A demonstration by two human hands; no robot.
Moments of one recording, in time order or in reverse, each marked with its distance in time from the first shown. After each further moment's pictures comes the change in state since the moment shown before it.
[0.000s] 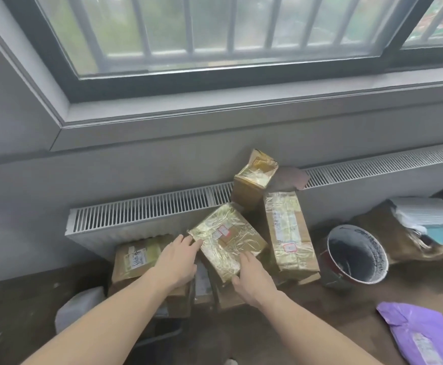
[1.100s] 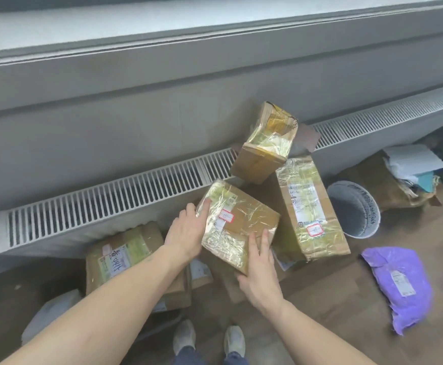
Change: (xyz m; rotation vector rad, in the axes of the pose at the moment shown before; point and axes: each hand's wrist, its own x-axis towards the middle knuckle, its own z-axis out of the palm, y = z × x) left_hand 0.145 -0.048 0.071 0.009 0.072 0.113; right_hand 0.075 0.005 0.084 0.190 0.182 0.222
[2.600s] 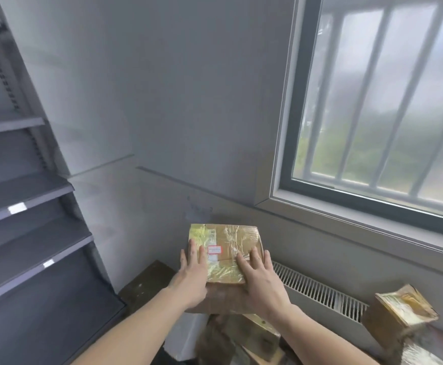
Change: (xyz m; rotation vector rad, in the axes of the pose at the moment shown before) left_hand -0.448 0.060 -0.152 -0.354 0.372 -1.021; right_hand -0.242 -0.202 -0.122 -0.485 -0.026 -1.317
